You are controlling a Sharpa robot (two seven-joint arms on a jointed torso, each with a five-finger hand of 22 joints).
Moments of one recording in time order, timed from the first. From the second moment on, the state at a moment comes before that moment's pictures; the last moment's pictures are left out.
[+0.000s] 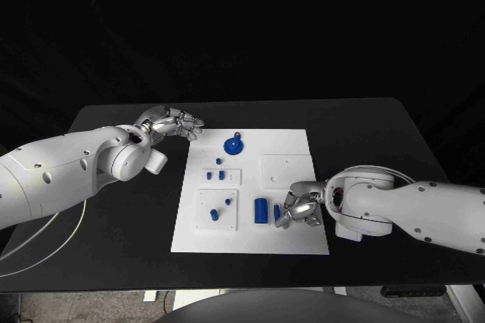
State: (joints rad) left arm 1.24 -0.79 -0.10 1.25 -0.34 -0.17 0.16; left_hand 1.03 -0.11 0.49 -0.18 0.06 0.84 0.17 0.32 0.51 1.19 0.12 0.08 0.24 0.97 0.07 0.66 0.40 0.03 0.70 -0.03 0.53 1.30; right arm 1.20 -0.88 -0.22 1.75 -1.06 0.04 -0.47; right_hand 0.76 -0.16 0.71 -0.15 0.05 1.06 0.08 0.26 0.56 1.18 -0.02 1.03 1.17 1.32 -0.12 1.16 1.12 0.25 1.27 -0.04 0.95 1.31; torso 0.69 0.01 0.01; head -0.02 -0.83
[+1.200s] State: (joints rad) left arm 1.24 -0.79 -0.10 1.25 -0.34 -0.17 0.16; left_hand 1.03 -0.11 0.49 -0.18 0.06 0.84 0.17 0.32 0.51 1.19 0.12 0.08 0.24 0.97 0.07 0.66 0.40 0.03 0.70 -0.03 0.53 1.30; right arm 1.20 -0.87 -0.22 1.71 -1.07 0.05 -0.47; right_hand 0.74 -0.12 0.74 -0.17 0.05 1.06 0.08 0.27 0.57 1.18 -0.02 1.03 1.17 1.32 -0.12 1.16 1.12 0.25 1.27 -0.04 0.95 1.31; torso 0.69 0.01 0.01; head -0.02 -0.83
